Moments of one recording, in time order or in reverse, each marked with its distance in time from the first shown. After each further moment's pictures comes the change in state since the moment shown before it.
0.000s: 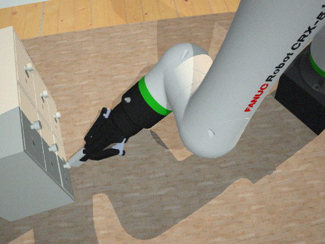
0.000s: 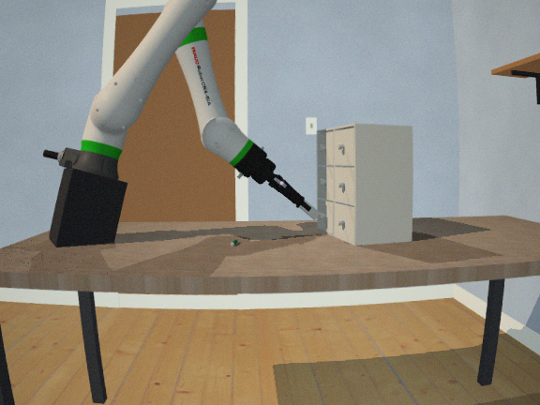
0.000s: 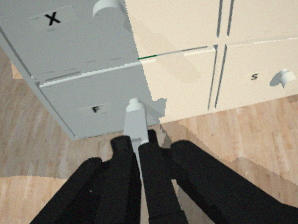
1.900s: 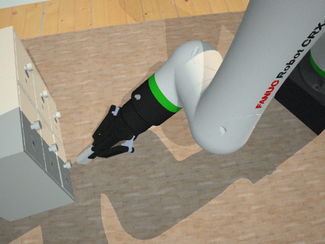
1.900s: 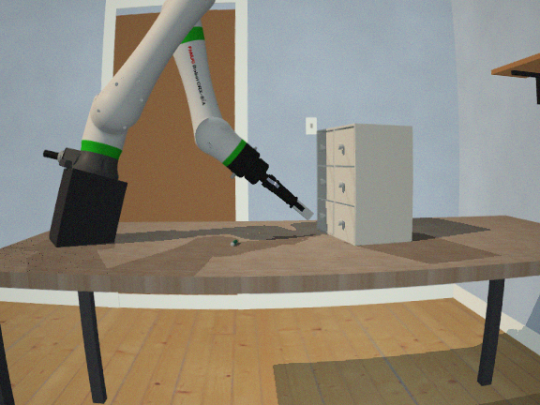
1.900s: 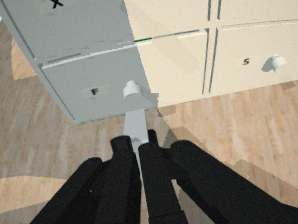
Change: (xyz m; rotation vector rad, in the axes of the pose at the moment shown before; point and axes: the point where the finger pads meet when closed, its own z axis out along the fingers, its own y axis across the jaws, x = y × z) arm -0.014 0.000 -0.016 0.000 0.000 0.000
